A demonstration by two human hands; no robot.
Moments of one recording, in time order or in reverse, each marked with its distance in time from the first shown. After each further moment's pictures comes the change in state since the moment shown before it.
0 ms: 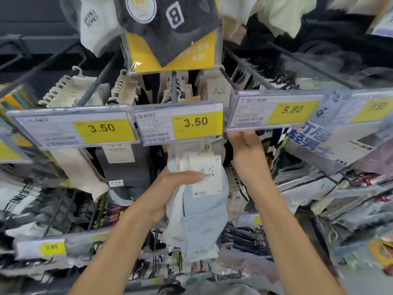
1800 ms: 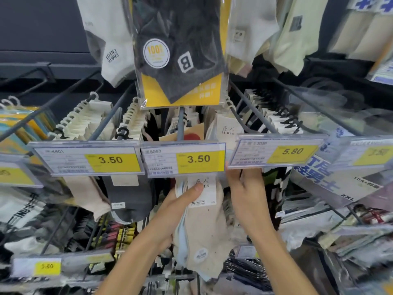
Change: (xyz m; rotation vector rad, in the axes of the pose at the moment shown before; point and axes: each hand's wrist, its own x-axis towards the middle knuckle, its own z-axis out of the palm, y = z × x) left_hand 0.007 -0.012 0.012 -0.035 0.194 0.073; right_hand -0.011 0.012 0.000 -0.043 -0.010 -0.283
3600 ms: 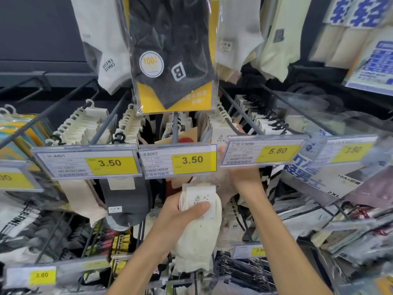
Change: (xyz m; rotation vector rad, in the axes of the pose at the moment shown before) left_hand -0.015 0.000 0.008 0.199 -0.034 0.079; right_hand 0.044 0.008 -0.013 -0.057 -0.023 0.353
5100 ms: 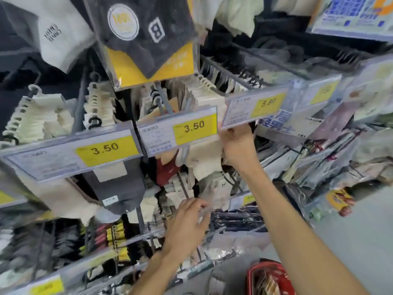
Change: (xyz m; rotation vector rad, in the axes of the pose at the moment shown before) left_hand -0.017 -0.101 -0.014 1.007 -0.230 0.226; right_hand -0.043 -0.006 0.005 -0.145 0.279 -0.148
